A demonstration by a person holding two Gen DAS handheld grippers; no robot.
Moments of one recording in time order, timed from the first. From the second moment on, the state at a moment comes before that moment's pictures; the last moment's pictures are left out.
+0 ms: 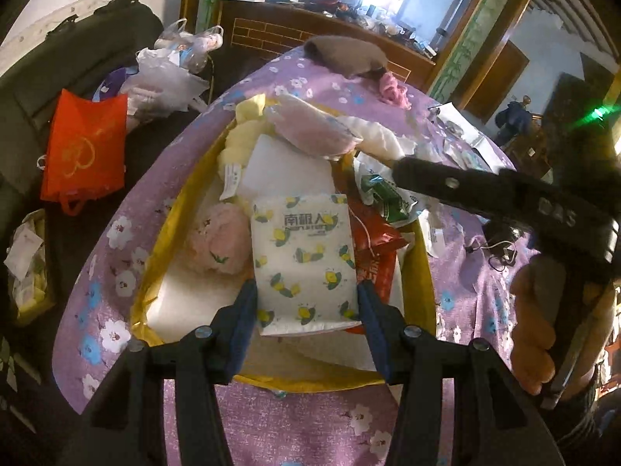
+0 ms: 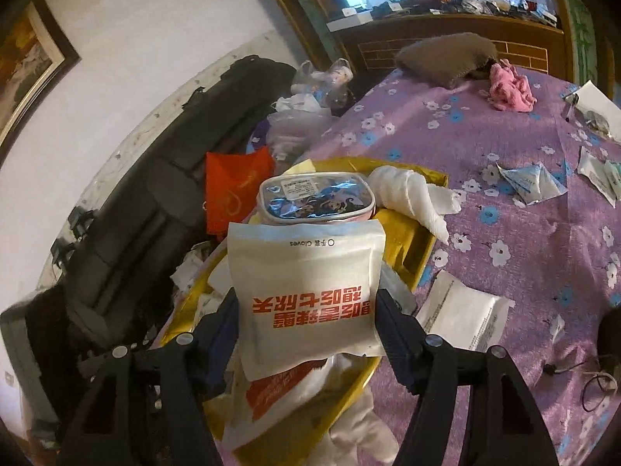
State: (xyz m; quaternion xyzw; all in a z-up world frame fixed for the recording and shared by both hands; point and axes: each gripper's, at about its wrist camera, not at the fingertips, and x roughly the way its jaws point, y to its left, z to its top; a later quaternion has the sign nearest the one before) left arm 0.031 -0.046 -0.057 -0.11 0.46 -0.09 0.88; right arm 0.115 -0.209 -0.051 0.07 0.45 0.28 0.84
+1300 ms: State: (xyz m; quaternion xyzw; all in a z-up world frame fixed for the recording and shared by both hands) left arm 0.186 -0.243 -0.023 -0.06 0.49 -0.25 0.83; right arm 0.126 -0.526 -0.029 0.28 0.36 0.18 0.87
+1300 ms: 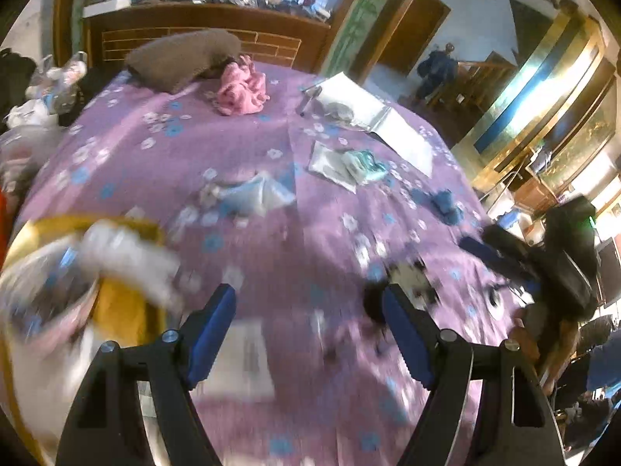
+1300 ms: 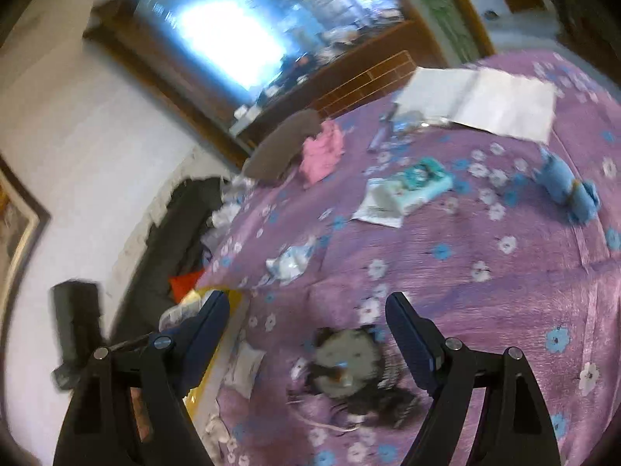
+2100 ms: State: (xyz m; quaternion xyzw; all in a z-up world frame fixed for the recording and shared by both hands) left arm 0.319 -0.290 -0.109 0.06 0.58 -0.14 0.80; right arm 0.125 -0.563 -0.051 0.33 0.36 0.16 0.86
